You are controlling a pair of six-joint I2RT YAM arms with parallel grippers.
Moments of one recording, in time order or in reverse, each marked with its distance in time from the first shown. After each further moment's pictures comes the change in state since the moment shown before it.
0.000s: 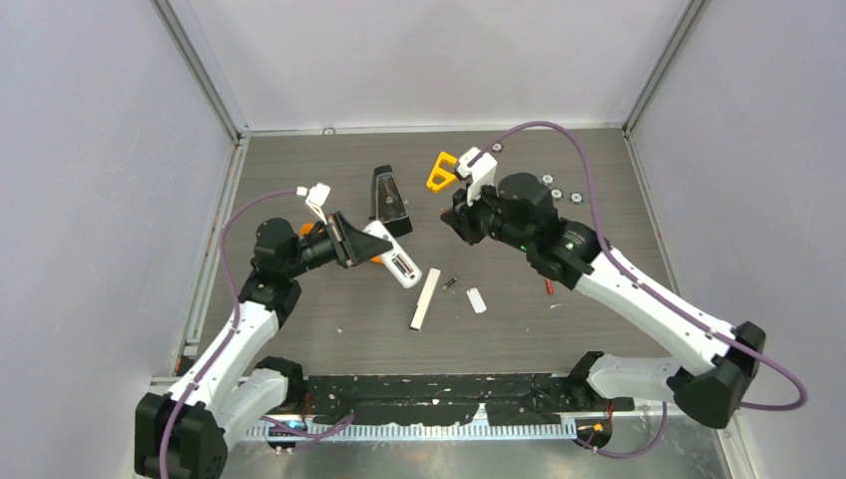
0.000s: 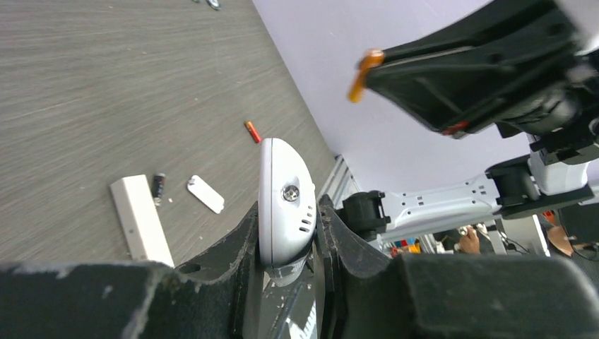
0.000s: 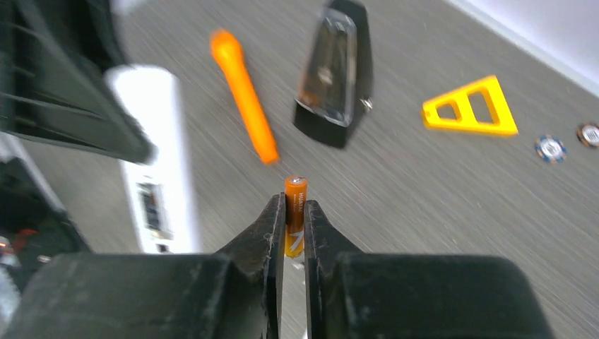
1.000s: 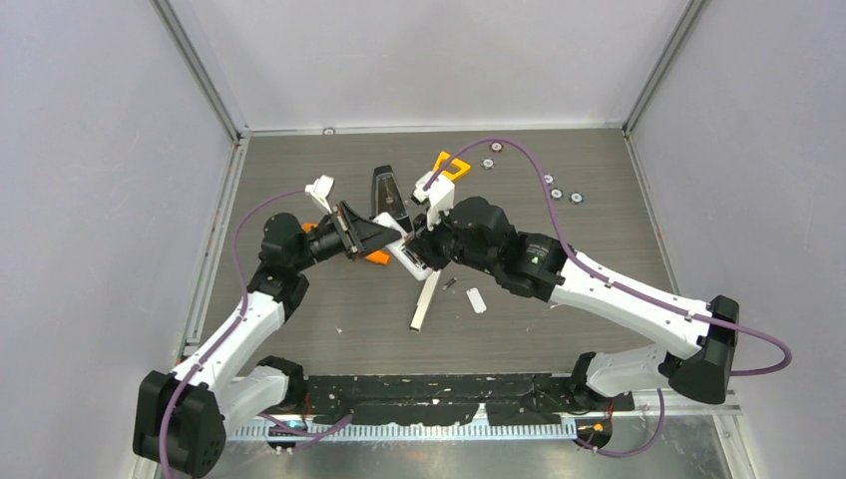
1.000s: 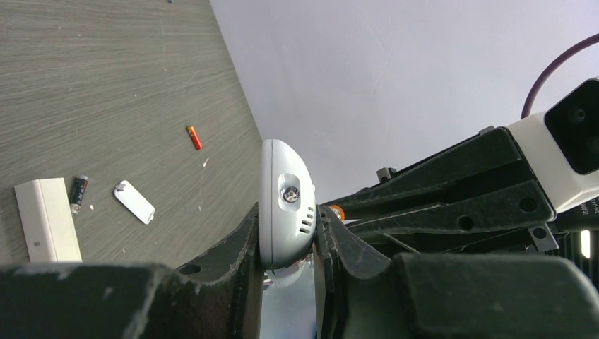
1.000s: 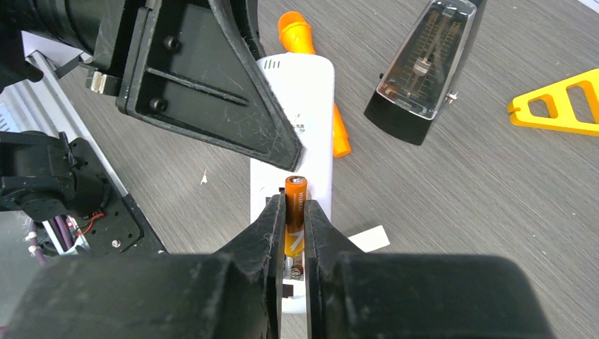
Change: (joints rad) left arm -0.070 0.095 0.022 0.156 -0.042 -0.299; right arm 0.263 0.061 0.066 0.011 0.136 0.160
